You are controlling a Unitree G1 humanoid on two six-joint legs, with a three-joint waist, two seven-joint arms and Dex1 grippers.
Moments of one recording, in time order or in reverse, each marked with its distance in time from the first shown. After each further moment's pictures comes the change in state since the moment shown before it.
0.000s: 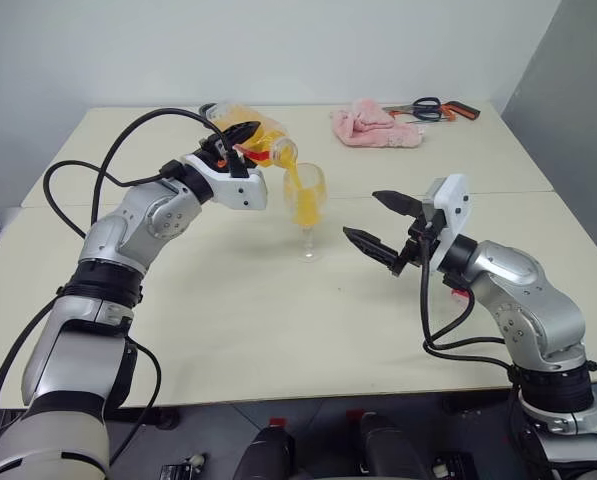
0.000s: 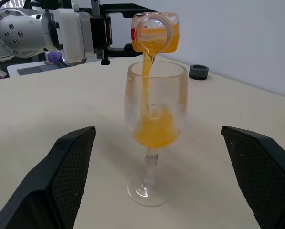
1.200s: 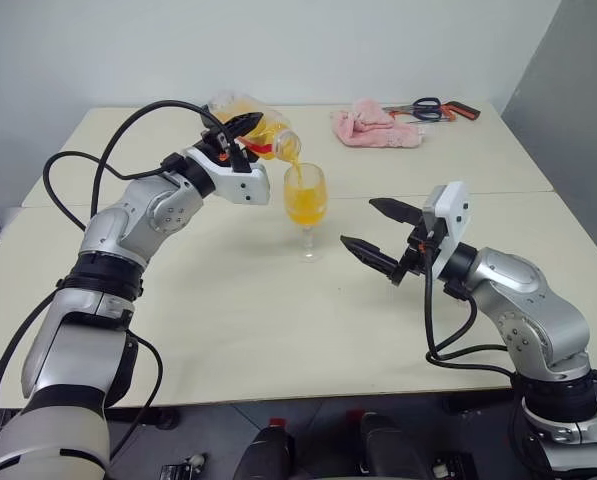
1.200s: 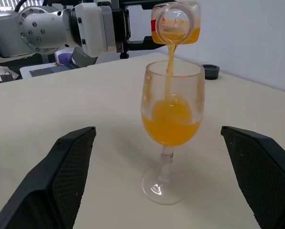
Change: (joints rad) left arm -0.036 0.000 -0.018 0.018 0.019 -0.014 0.037; right arm 0.035 -0.007 0.004 -0.049 0.036 0.021 -0.003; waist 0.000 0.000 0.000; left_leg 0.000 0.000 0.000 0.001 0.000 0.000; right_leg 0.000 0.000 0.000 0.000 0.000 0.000
